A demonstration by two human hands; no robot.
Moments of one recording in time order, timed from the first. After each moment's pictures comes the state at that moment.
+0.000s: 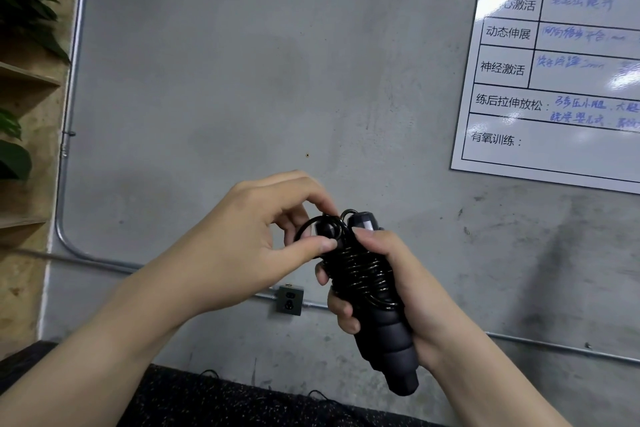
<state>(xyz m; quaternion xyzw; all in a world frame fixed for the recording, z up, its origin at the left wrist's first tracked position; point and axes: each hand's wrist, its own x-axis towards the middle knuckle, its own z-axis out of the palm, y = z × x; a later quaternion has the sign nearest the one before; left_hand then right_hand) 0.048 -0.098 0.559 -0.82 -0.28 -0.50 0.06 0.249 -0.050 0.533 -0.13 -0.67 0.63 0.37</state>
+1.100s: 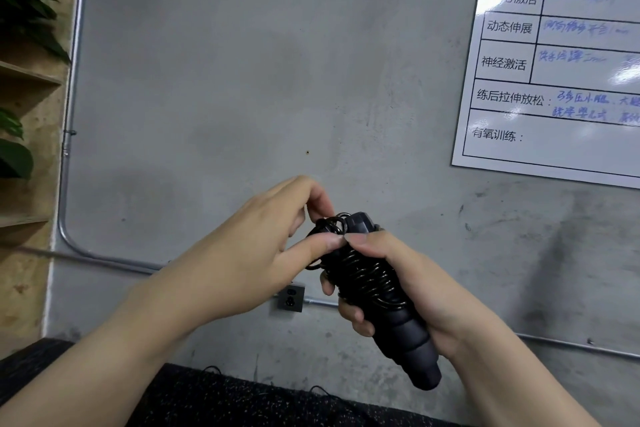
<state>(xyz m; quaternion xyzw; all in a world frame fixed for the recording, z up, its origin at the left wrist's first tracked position) 0.060 -0.097 0.553 -0.80 -0.37 -0.46 0.09 0.264 -0.058 0.544 -0.18 -0.73 0.58 0.33</state>
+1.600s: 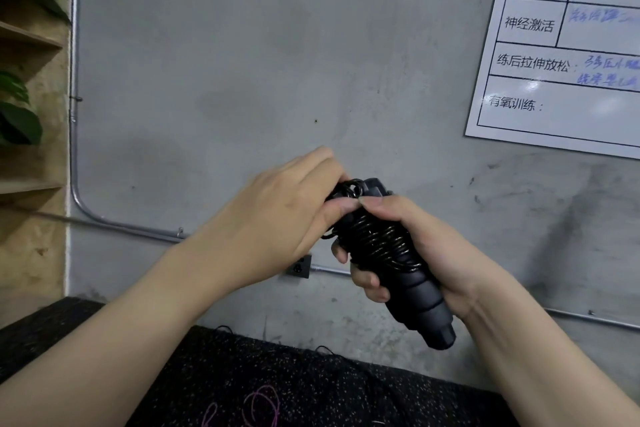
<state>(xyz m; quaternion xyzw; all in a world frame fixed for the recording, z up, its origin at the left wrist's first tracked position) 0.065 -0.078 0.538 -0.79 -0.34 -0.42 0.29 0.266 -0.050 0.540 -0.18 -0.71 0.62 0.28</state>
